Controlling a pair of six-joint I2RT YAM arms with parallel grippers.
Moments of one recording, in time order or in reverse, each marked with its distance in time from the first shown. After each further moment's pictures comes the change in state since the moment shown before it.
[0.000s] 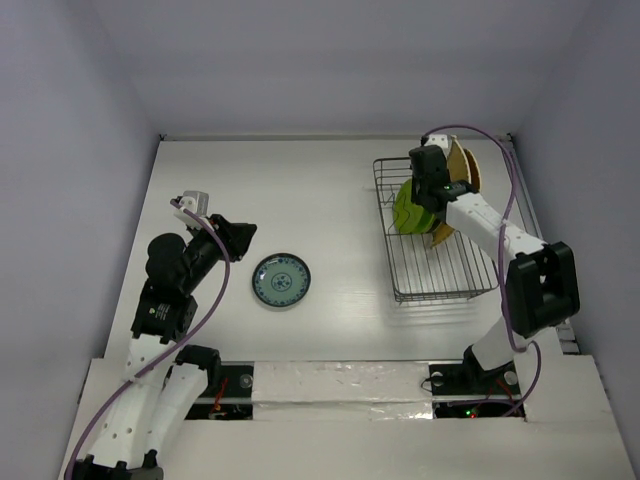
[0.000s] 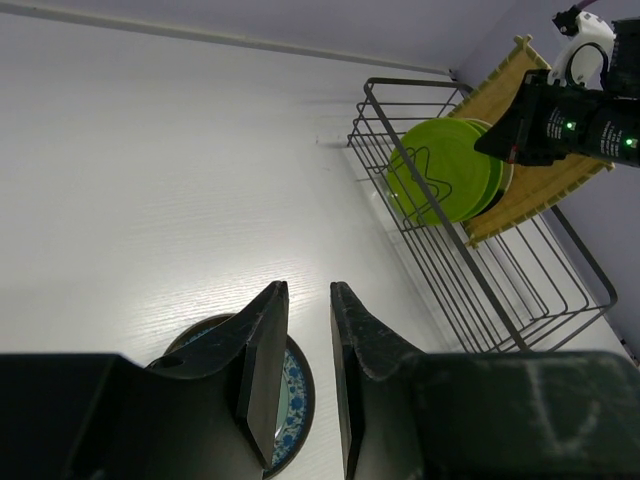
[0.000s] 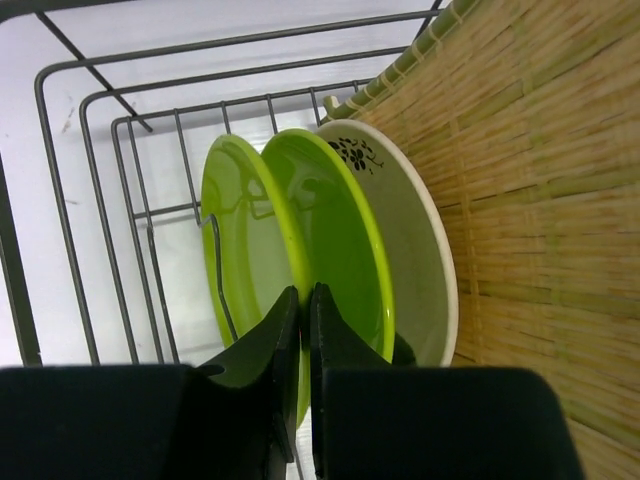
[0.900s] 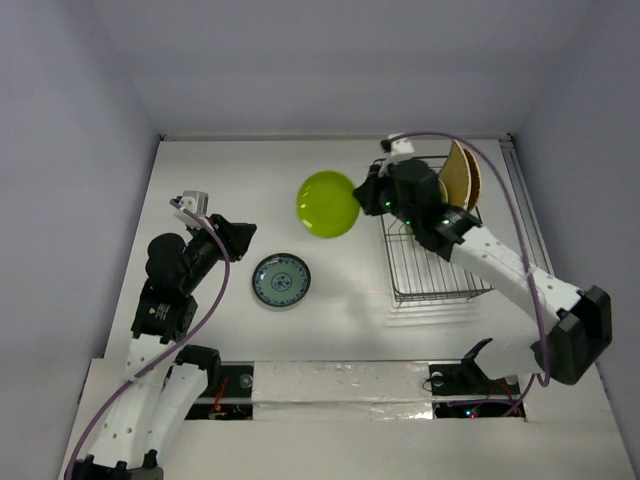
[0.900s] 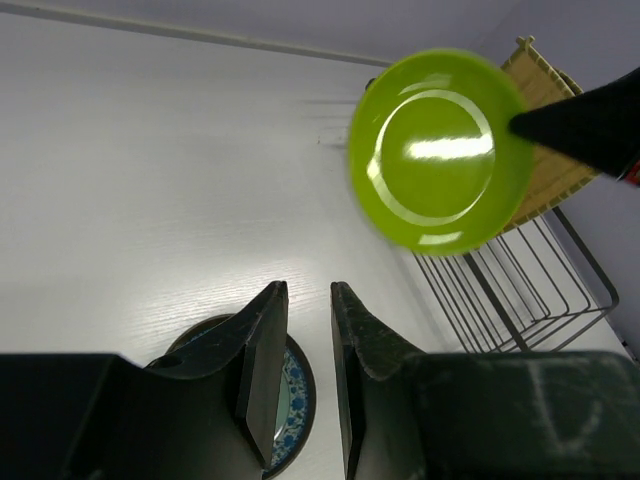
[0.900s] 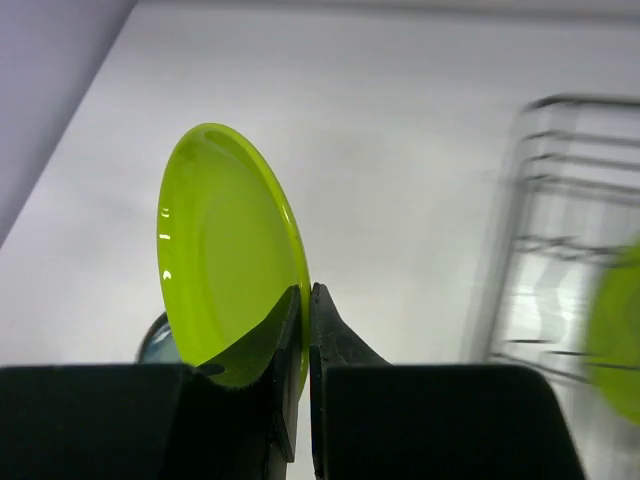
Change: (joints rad) left arm 0.002 0.000 0.000 0.000 -0.003 0.000; right arm 0.263 -0.326 -0.063 0.163 -0.337 0.109
